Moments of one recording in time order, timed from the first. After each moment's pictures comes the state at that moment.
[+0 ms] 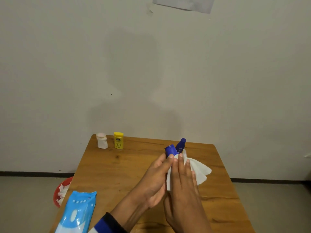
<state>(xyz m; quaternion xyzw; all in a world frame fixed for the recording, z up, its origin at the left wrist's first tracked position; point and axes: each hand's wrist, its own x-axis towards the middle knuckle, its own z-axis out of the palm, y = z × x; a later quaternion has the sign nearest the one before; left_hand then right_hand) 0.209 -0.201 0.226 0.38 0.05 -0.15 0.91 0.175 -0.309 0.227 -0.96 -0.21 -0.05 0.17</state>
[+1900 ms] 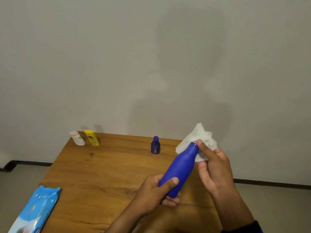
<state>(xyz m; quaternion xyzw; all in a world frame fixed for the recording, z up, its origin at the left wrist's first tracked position) 0.290 -0.419 0.183 0.61 0.16 -0.15 0.76 0.392 -0.573 0.234 -0.41 0.12 0.09 0.90</state>
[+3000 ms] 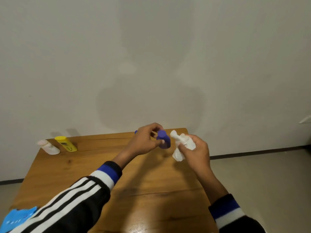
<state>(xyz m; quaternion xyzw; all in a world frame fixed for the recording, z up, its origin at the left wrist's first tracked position) 0.446 -0.387 0.175 0.89 -0.06 -0.04 0.46 0.420 -0.596 0.153 -0.80 0.07 -0.02 0.59</state>
